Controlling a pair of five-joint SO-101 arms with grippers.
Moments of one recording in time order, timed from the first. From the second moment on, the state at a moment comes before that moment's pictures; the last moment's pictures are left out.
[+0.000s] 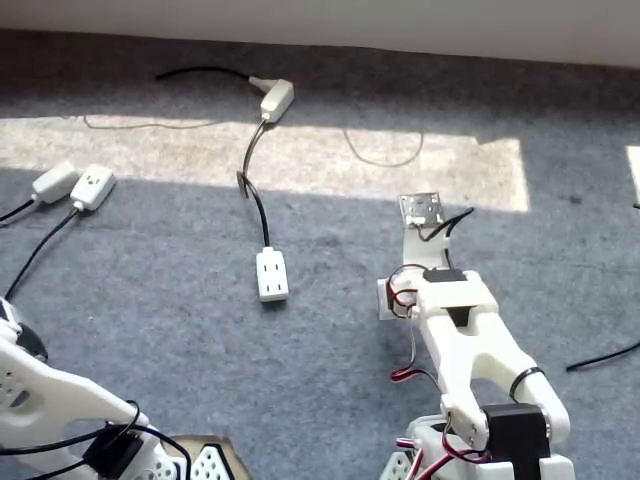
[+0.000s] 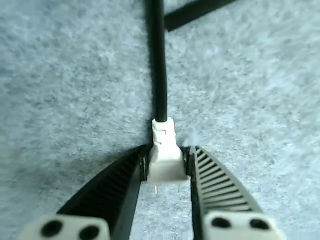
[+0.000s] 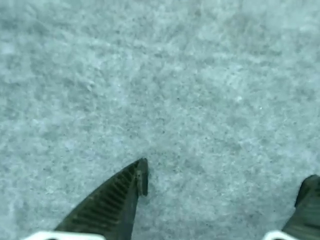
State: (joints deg) left arm -64.0 34.2 -7.5 90.7 -16.3; right arm -10.3 -13.6 57.8 36.8 2.4
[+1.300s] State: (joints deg) left arm -47.9 28.6 -11.7 97.5 -5.8; right arm -10.3 -13.6 57.8 36.8 2.4
